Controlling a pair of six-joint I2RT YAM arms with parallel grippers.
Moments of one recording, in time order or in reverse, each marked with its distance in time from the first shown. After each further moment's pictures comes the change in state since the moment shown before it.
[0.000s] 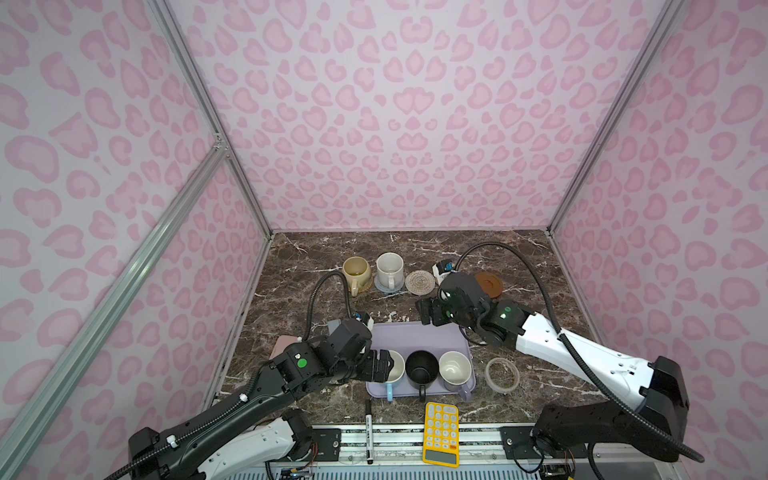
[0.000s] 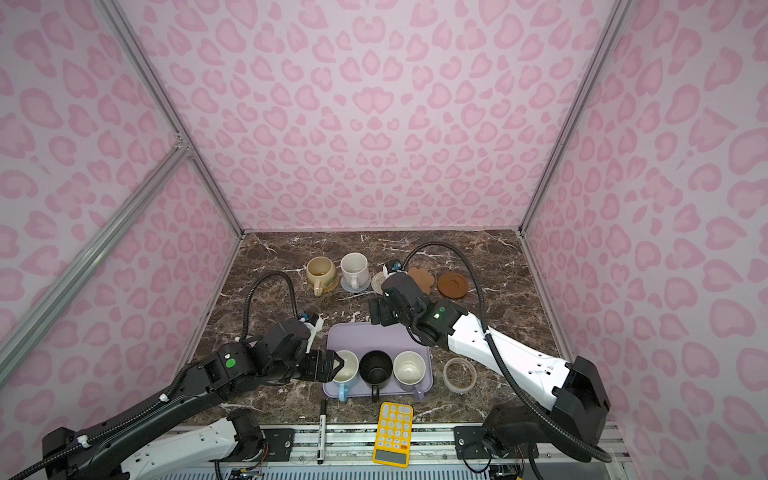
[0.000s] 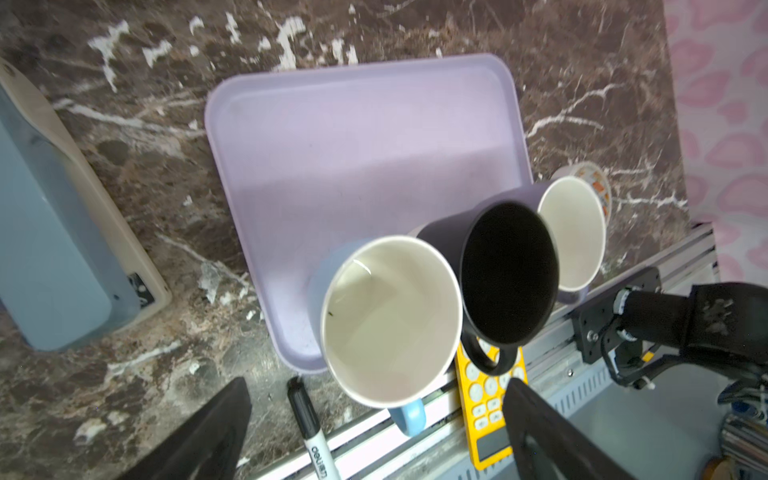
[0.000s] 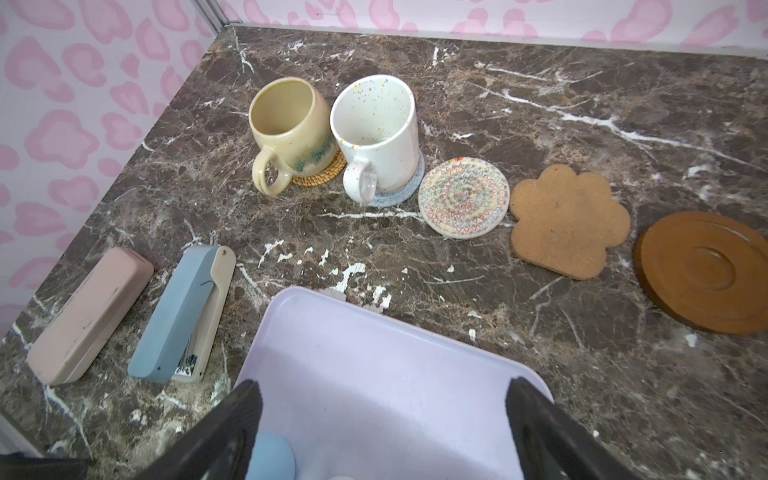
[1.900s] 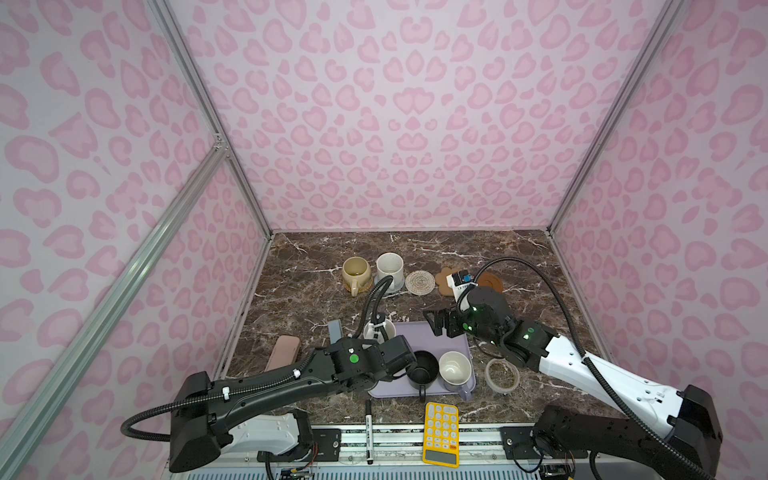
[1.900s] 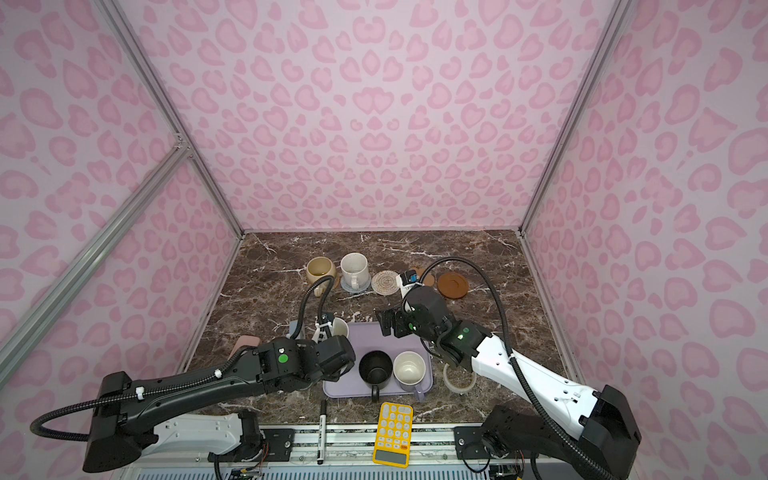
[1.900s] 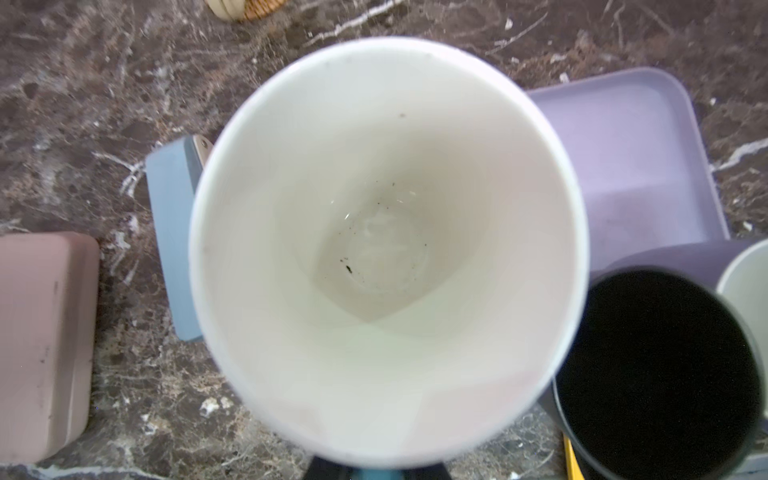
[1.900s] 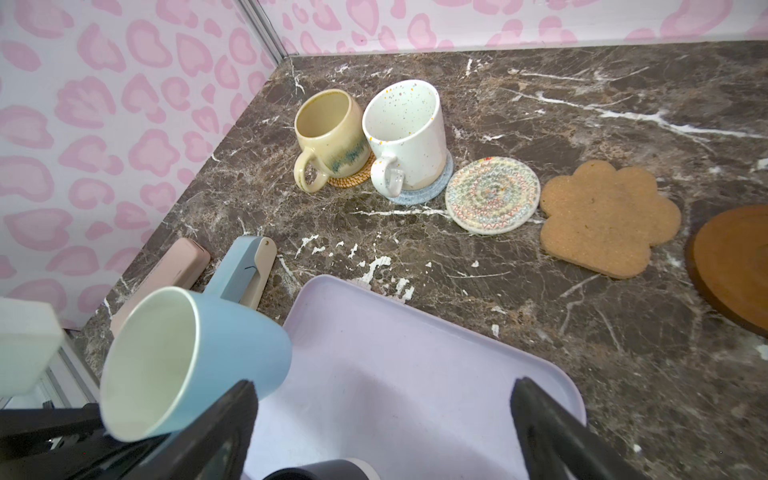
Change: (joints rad) left arm -0.208 0.308 0.197 -0.145 -0.502 -0.174; right arm -0.069 -0.176 -0.217 0.188 -0.167 -0.005
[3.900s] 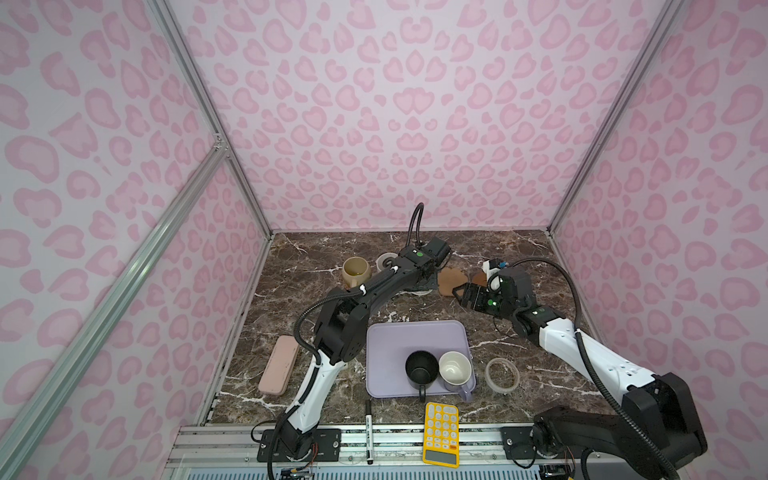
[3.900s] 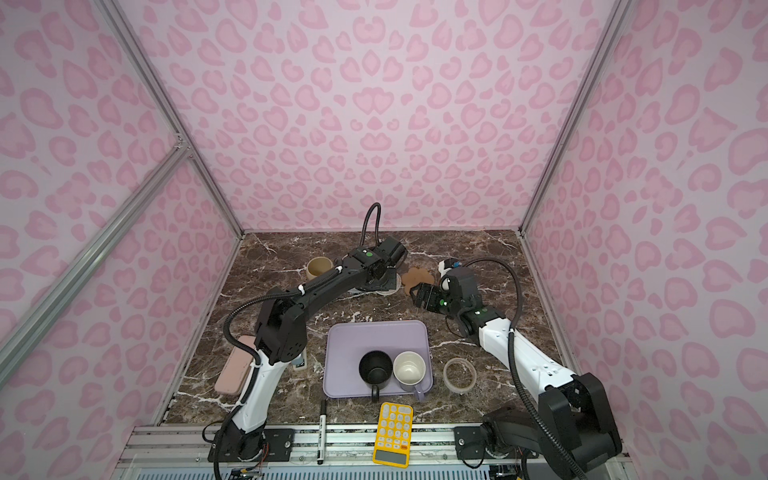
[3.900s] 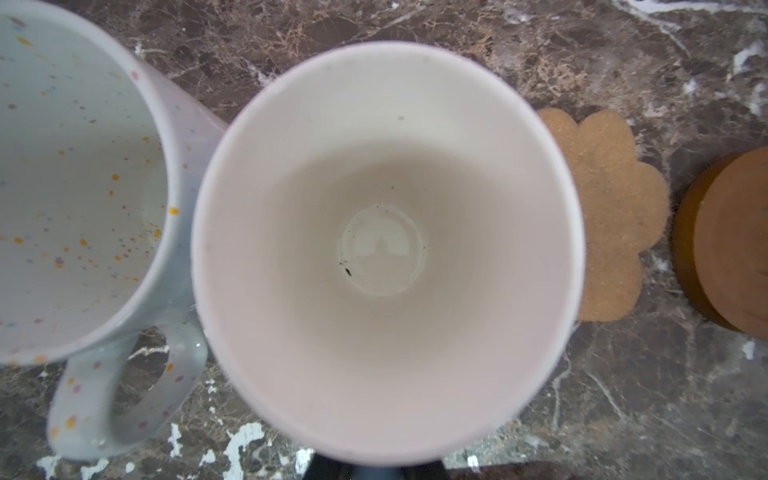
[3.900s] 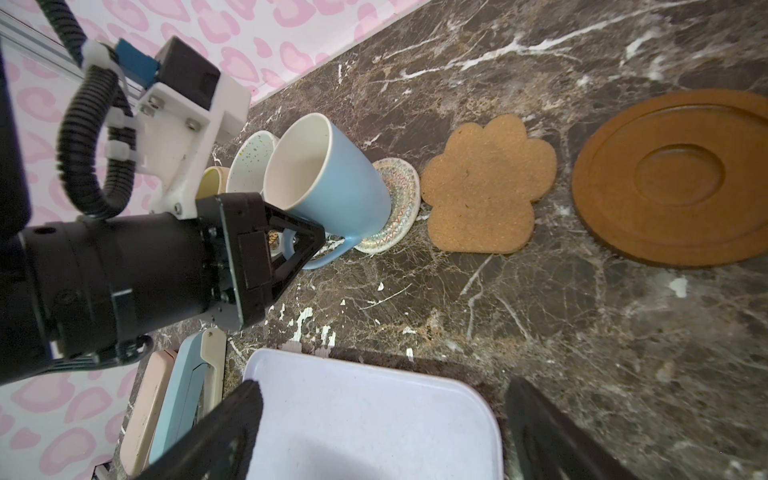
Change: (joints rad) left arm 0.408 1.082 1.076 0.058 0.235 0.273; right arm -0.436 0.130 -0.070 0.127 -0.285 0.137
